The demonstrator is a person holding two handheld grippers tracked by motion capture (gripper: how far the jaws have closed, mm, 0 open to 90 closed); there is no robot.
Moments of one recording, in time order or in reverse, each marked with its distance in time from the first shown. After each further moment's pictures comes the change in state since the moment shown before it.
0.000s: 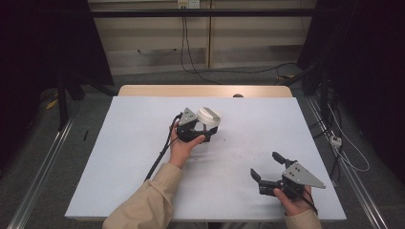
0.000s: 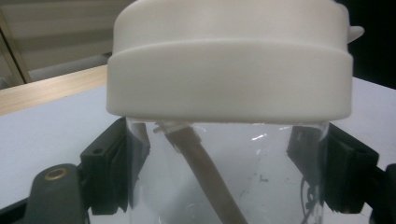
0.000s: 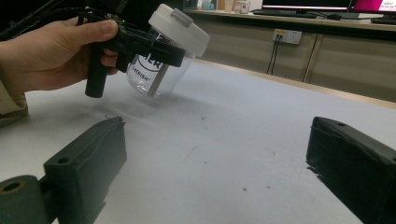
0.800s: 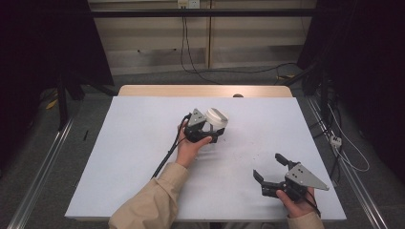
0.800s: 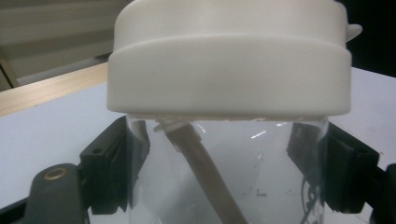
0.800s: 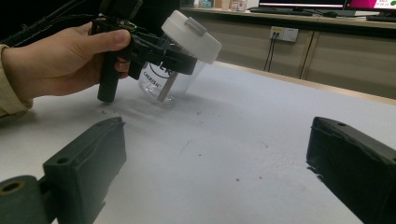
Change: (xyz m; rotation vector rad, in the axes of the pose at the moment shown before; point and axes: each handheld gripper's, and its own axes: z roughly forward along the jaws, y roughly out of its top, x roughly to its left) left arm -0.008 -0.004 0.023 0.004 -0.025 0.041; right arm -0.003 -0.003 -0.007 0.007 -0.012 0.003
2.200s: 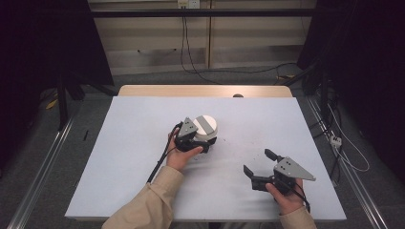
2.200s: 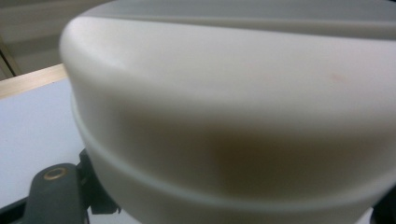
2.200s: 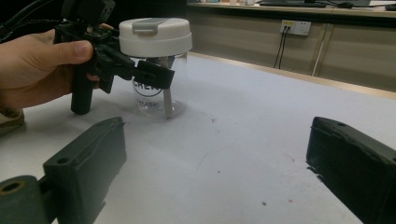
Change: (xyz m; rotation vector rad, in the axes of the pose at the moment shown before) left arm -0.006 -0.017 -0.038 0.028 0.004 0.040; right arm 0.010 0.007 0.028 0.024 0.035 0.024
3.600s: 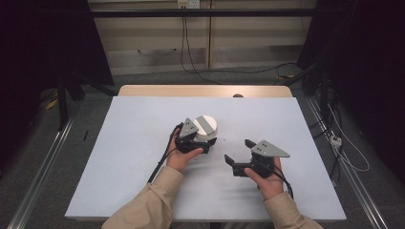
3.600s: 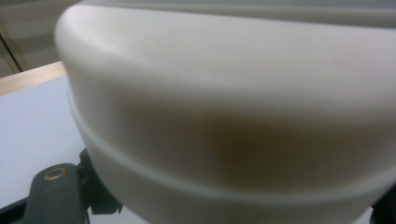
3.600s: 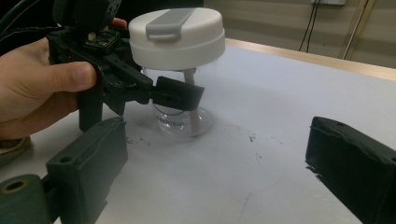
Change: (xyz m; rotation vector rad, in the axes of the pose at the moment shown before) left arm -0.003 -0.001 0.000 0.017 0.019 -0.003; right arm 0.016 0.026 0.058 0.113 0.073 0.045
